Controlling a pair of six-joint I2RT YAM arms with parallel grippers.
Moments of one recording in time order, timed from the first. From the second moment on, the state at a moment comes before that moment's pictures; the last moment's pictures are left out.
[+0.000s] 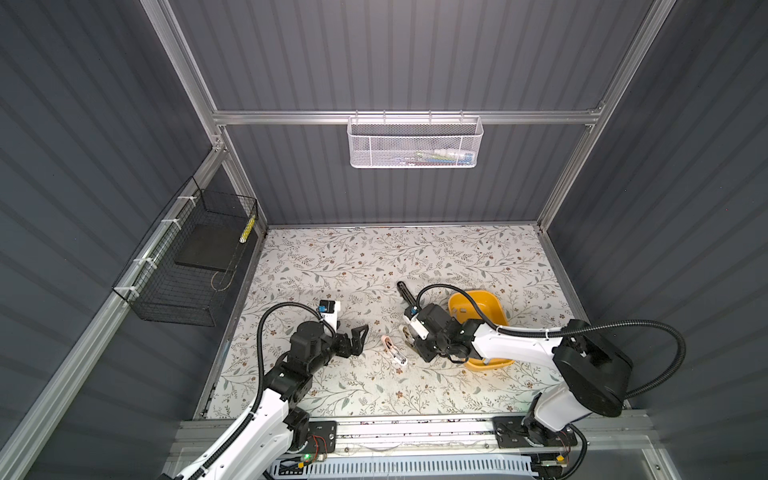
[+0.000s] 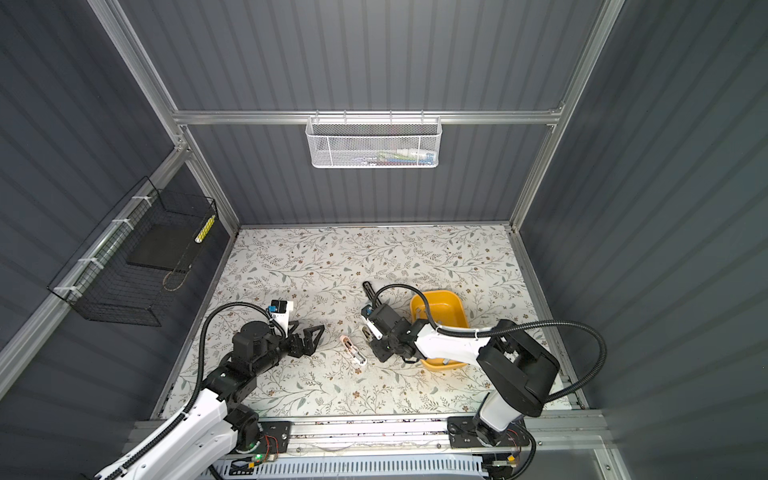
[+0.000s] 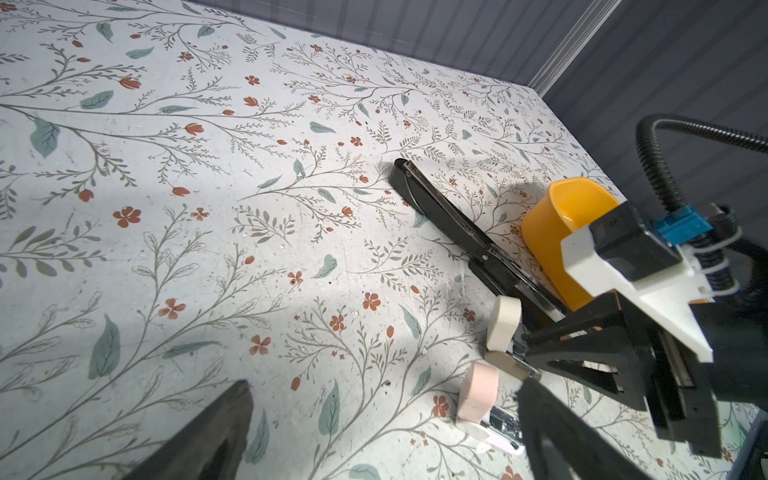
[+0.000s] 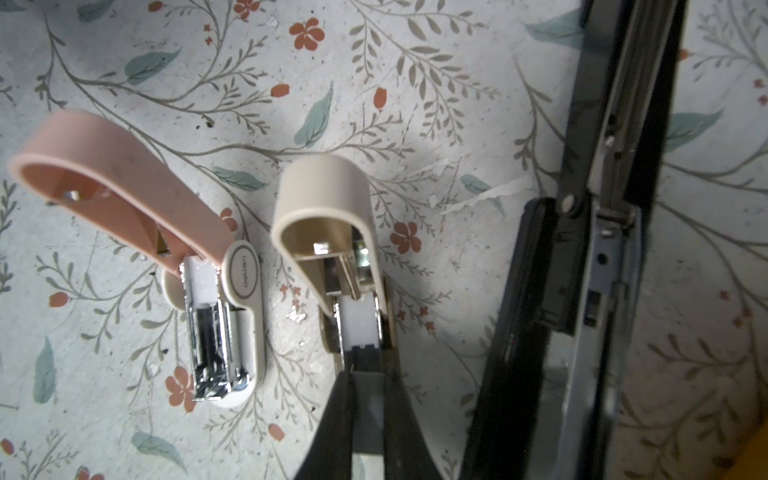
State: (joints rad) left arm -0.46 0.68 0.28 -0.06 0.14 -0.33; right arm 0.90 1.58 0.80 -0.21 0.00 0.15
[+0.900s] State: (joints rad) left arm -0.46 0.68 0.28 -0.06 0.14 -0.33; right arm 0.90 1.60 0.81 -0.22 -0.01 0.15
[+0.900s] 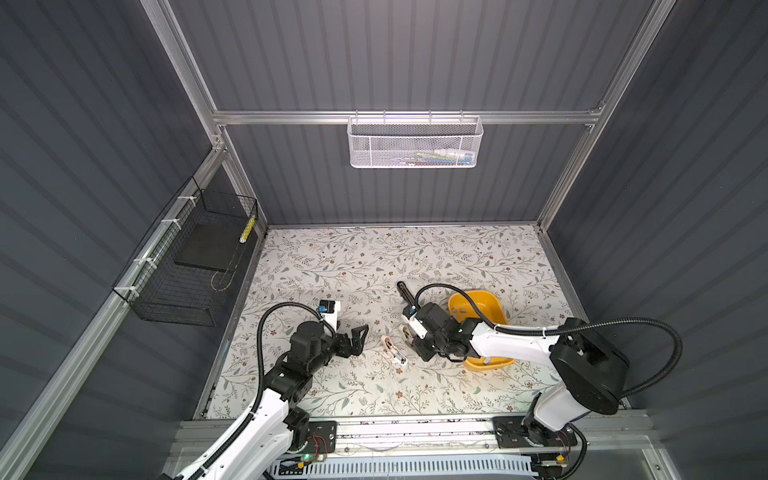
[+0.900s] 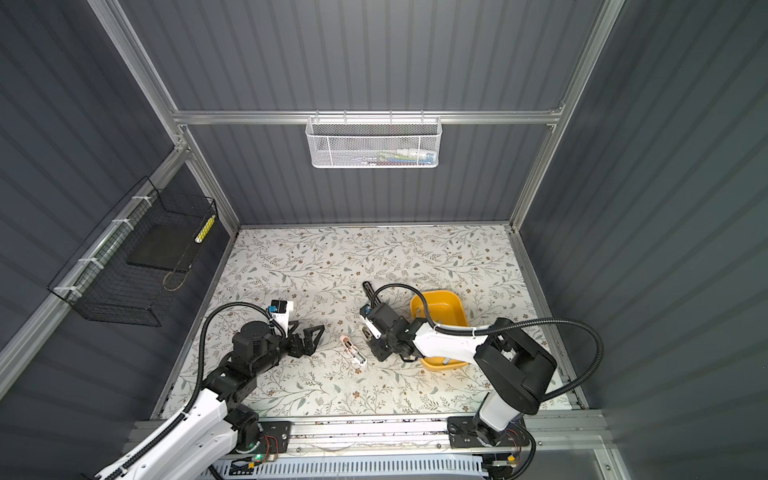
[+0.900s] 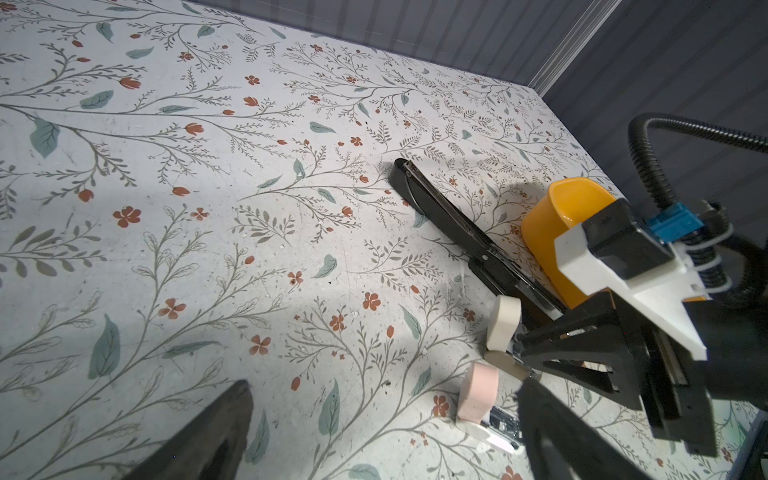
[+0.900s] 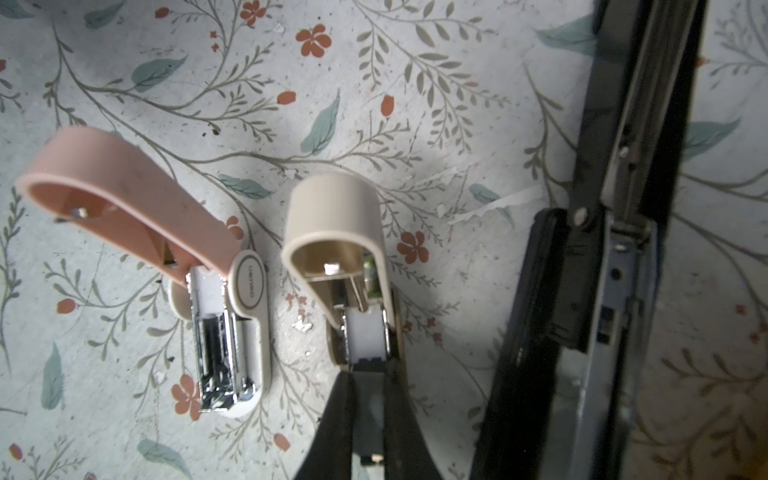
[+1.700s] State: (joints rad) left arm -0.46 0.68 0.28 -0.06 0.14 -0.33; right arm 0.90 1.60 0.82 -0.22 0.01 0.15
